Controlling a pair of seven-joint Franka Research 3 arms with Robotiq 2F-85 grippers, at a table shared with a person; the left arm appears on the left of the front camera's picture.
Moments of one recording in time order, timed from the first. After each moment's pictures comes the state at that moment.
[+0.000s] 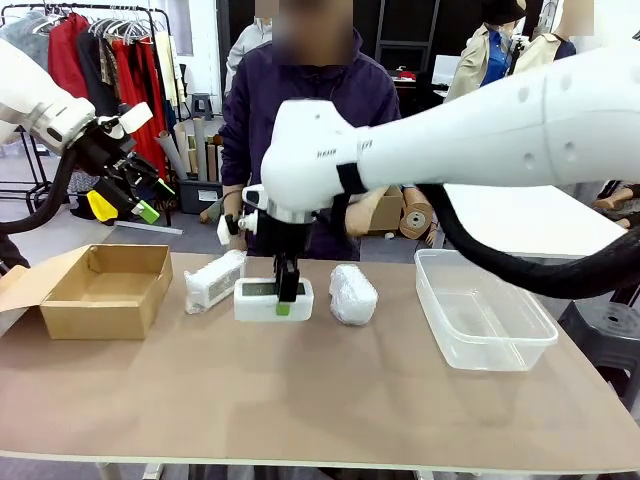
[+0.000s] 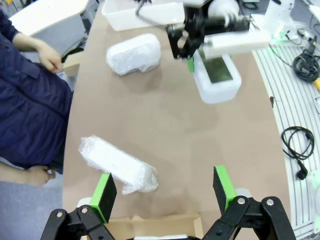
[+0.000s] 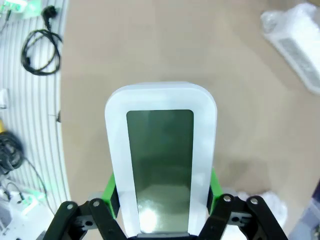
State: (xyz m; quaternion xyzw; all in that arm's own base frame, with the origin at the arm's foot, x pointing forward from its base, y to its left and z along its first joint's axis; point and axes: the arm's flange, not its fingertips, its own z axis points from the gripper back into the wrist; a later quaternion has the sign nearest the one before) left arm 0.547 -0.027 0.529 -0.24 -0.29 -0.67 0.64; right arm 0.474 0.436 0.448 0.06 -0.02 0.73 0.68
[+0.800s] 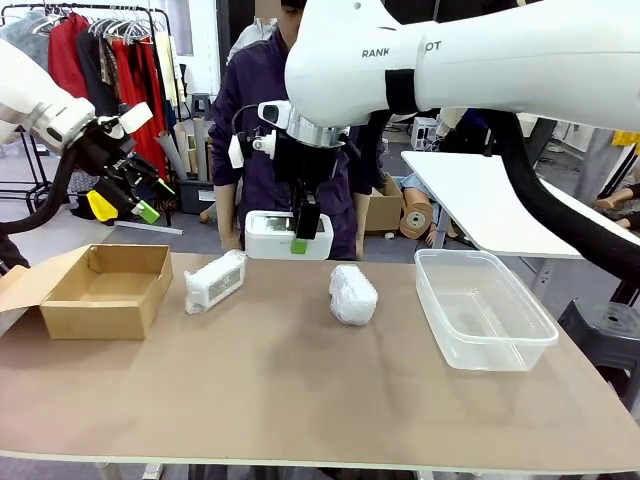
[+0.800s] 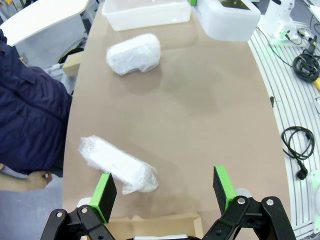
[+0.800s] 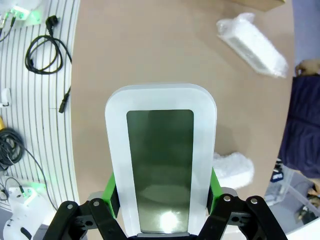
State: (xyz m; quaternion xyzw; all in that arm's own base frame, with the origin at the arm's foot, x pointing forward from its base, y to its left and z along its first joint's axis) left arm 0.547 -0.027 0.529 -0.24 -0.29 -0.67 0.64; right arm 0.445 0.406 0.566 0.01 -0.08 0.73 0.68
